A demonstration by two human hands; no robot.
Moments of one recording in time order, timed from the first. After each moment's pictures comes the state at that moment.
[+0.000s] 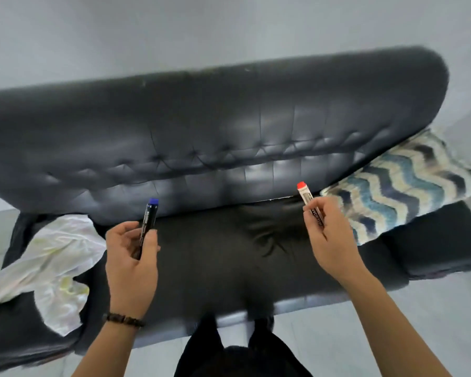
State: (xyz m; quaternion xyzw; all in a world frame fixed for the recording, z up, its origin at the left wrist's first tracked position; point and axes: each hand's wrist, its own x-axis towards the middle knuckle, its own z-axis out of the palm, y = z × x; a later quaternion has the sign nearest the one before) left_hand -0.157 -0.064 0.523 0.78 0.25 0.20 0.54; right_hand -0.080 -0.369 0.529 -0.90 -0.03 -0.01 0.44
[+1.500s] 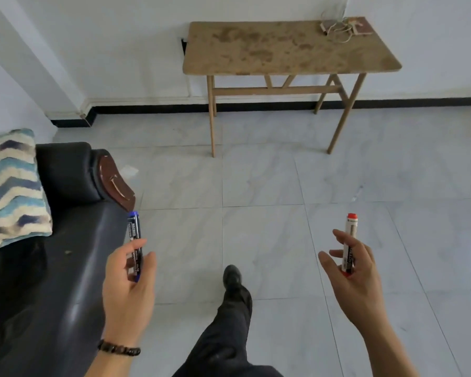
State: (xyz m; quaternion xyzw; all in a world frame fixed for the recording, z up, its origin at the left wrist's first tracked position) left_hand -0.672 -0.589 0.534 0.78 -0.33 -0.20 0.49; right_hand -0.993 -0.683 0.534 -0.54 0.66 -0.35 0.40
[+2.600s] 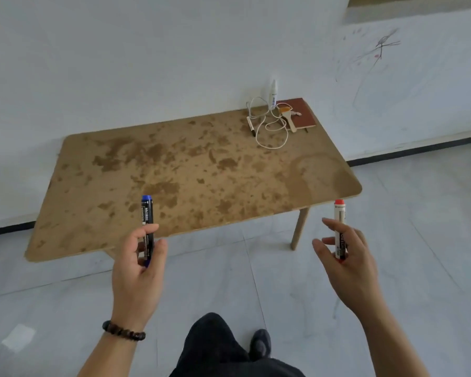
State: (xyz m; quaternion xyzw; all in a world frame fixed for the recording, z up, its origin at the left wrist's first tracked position) left_hand -0.827 -1.515 0.583 0.70 -0.46 -0.25 0.49; right_hand -1.139 -1.549 0.568 -0.54 0.67 -0.39 0.34
